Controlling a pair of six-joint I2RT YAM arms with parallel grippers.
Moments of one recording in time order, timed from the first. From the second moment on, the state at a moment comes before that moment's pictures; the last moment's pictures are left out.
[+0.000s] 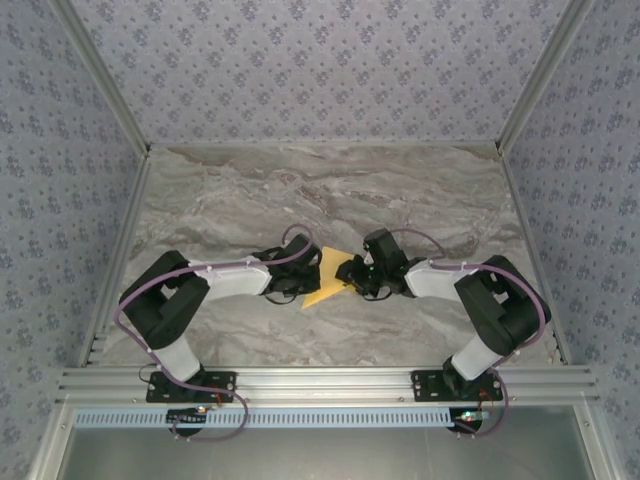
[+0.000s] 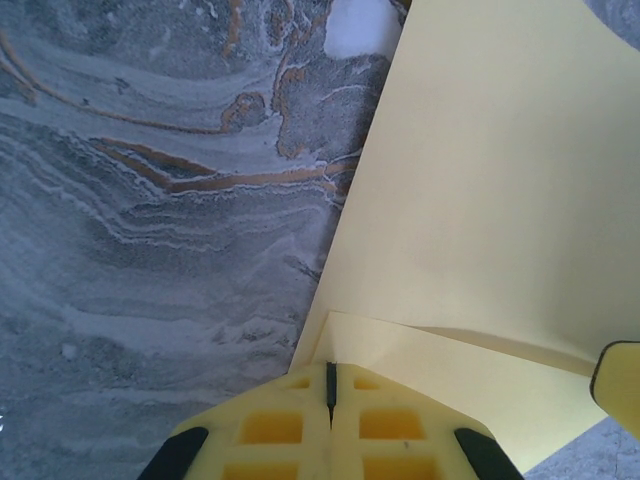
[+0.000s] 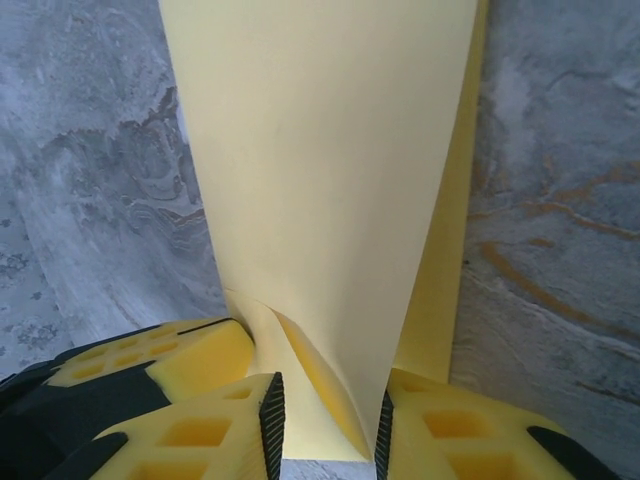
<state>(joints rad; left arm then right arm) -0.84 1.70 0.86 -0.21 0.03 -0.91 0.59 1.59 0.64 0.09 -0.41 1.09</state>
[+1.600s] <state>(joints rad) -0.96 1.38 0.55 0.14 -0.08 -0.19 0.63 1.63 0.88 -0.19 -0.35 1.22</state>
